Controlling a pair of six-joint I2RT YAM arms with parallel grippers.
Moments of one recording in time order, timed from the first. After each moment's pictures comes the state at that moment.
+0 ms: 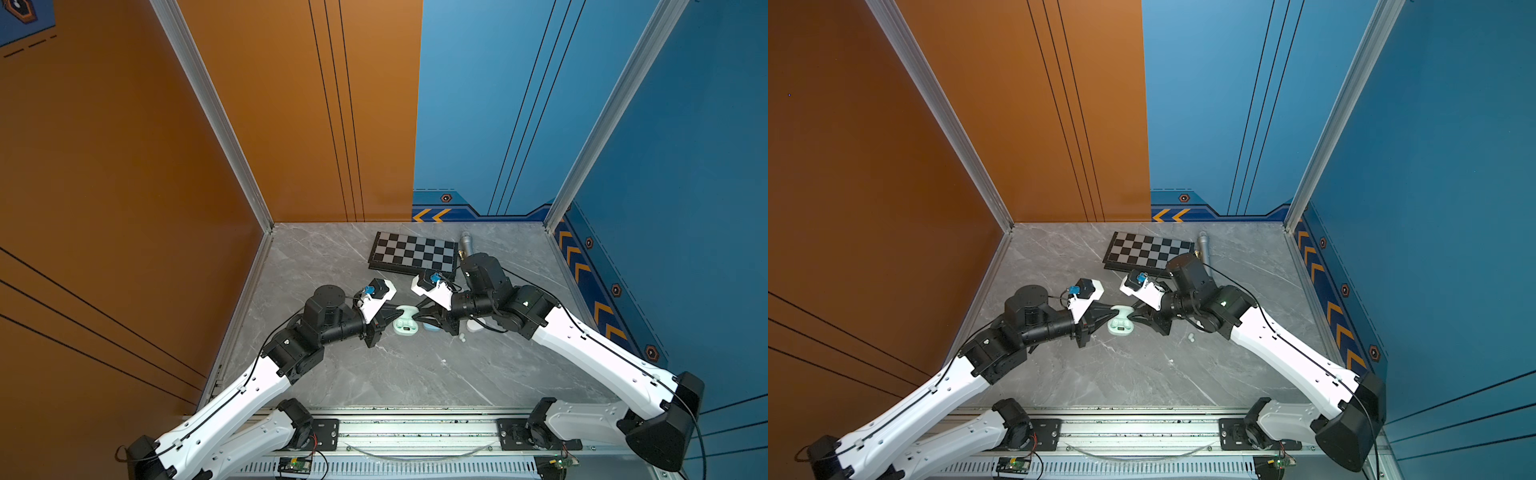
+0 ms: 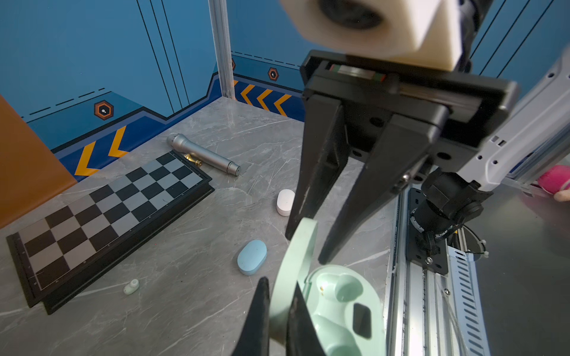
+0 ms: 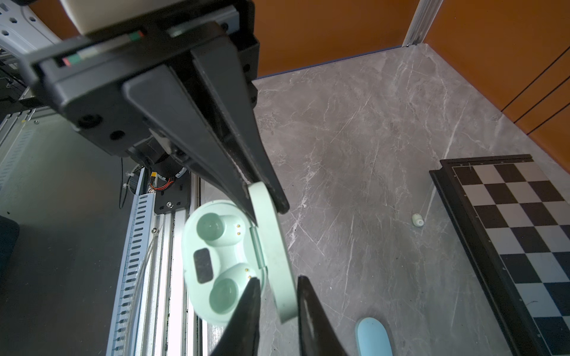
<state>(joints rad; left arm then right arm) -0.68 0.87 0.79 -0.24 0.36 0.06 0.75 1.25 1.21 -0.58 -0.54 -0.28</state>
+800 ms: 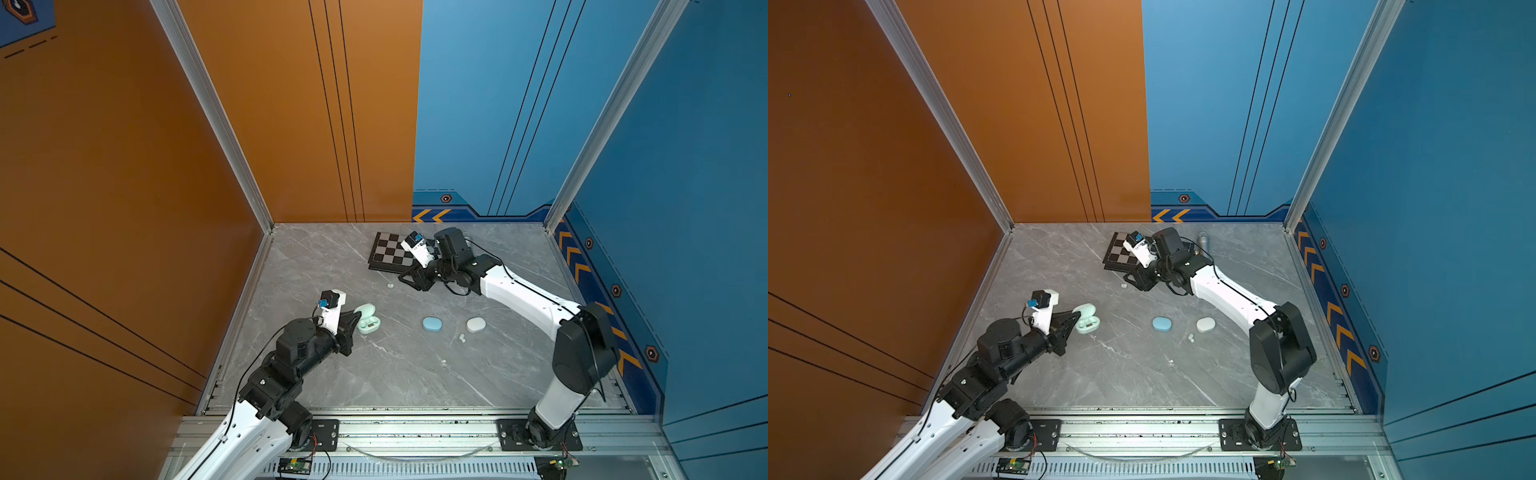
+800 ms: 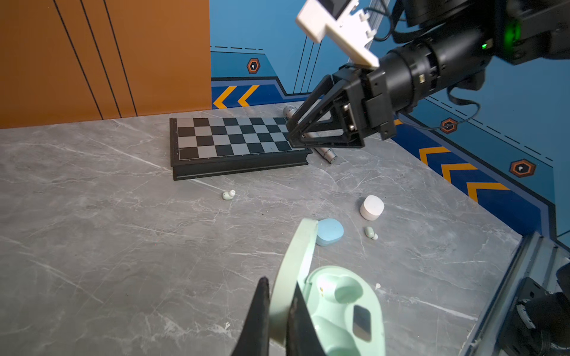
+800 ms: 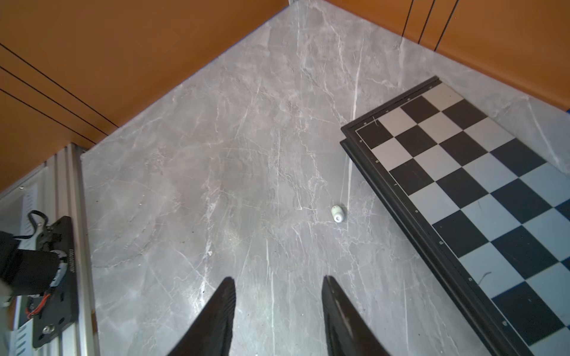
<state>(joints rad) -0.54 0.46 0.49 -0.31 0.04 -0.23 0.59 1.82 1.48 -0.39 -0.43 -0.07</state>
